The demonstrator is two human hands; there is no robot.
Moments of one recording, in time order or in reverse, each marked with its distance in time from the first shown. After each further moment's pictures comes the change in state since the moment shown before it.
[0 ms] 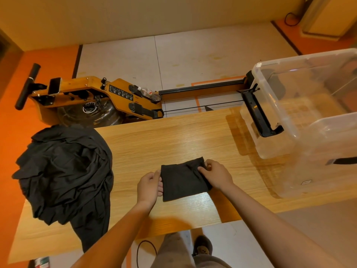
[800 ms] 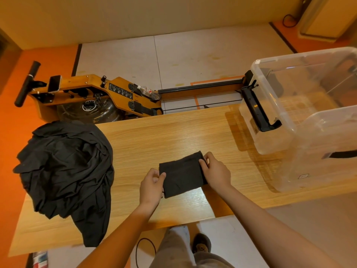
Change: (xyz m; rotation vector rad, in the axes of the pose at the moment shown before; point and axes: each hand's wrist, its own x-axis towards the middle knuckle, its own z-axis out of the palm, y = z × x) left_hand -0.018 -0.013 0.001 0.093 -0.026 0.166; right_hand -0.018 -0.003 0.015 -0.147 0.267 -0.116
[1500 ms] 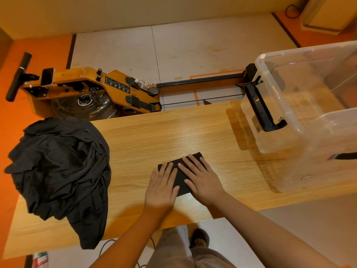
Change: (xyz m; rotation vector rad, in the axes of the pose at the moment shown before) left_hand 0.001 -0.024 0.018 1.148 -0.100 0.645; right_hand -0.007 0.020 0.037 -0.439 -0.128 -0.683
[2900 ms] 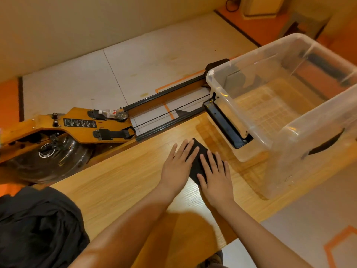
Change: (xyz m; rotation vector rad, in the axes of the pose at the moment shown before) left_hand 0.187 0.066 -0.058 0.285 0.067 0.466; right_hand 0.007 0.065 -0.027 0.078 0.215 0.781
